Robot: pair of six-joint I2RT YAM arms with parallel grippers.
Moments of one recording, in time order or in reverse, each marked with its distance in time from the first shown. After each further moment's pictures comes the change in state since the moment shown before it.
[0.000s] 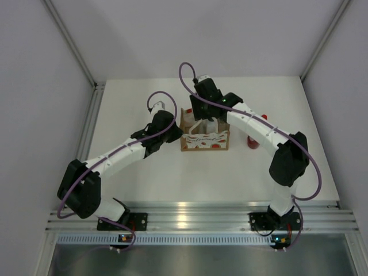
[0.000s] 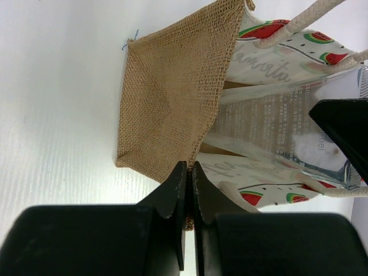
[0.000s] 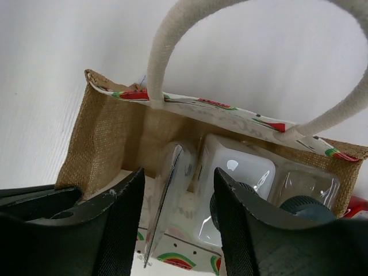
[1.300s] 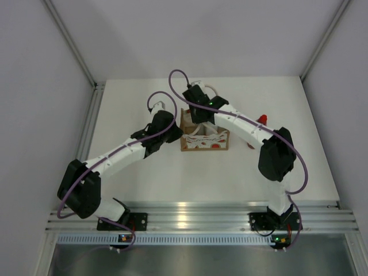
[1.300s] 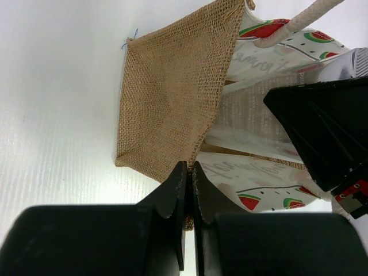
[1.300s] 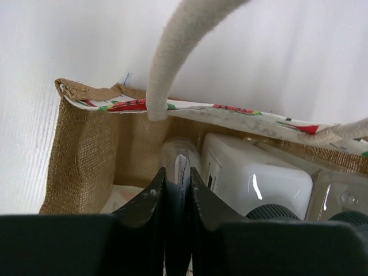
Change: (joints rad) left arm 0.000 0.000 0.000 0.000 0.003 0.000; right arm 0.055 0.134 0.065 -0.035 0.142 0.079
